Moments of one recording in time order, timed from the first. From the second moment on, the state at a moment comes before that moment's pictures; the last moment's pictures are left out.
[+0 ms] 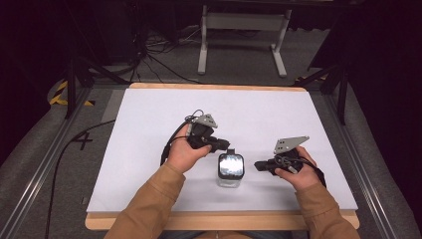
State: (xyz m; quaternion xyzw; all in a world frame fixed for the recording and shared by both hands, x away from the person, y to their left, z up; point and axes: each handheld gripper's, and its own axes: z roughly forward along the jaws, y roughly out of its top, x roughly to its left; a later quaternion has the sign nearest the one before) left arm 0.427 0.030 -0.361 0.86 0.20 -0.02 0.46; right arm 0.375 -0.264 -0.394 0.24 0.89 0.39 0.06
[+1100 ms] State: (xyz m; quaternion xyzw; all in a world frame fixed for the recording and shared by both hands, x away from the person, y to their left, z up) left arm 0.435 0.015 -0.370 0.86 0.22 -0.03 0.45; right arm 0.373 -0.258 -0.394 0.24 0.89 0.39 0.05
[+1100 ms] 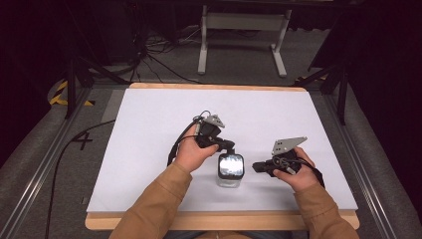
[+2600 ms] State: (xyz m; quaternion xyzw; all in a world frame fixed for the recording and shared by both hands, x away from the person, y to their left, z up) left arm 0.437 0.025 -0.370 0.86 0.24 -0.02 0.44; right arm 0.346 -0.223 -0.367 0.16 0.88 0.44 0.06
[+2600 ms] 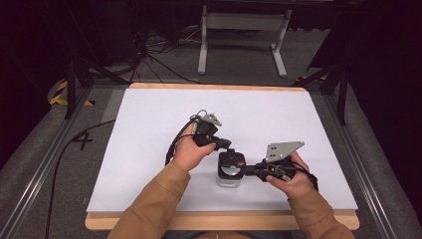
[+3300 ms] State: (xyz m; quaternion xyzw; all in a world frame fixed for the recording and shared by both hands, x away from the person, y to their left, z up) left arm 0.379 0.073 -0.352 0.87 0.20 -0.02 0.44; right arm 0.349 -0.220 -0.350 0.16 0.86 0.48 0.10
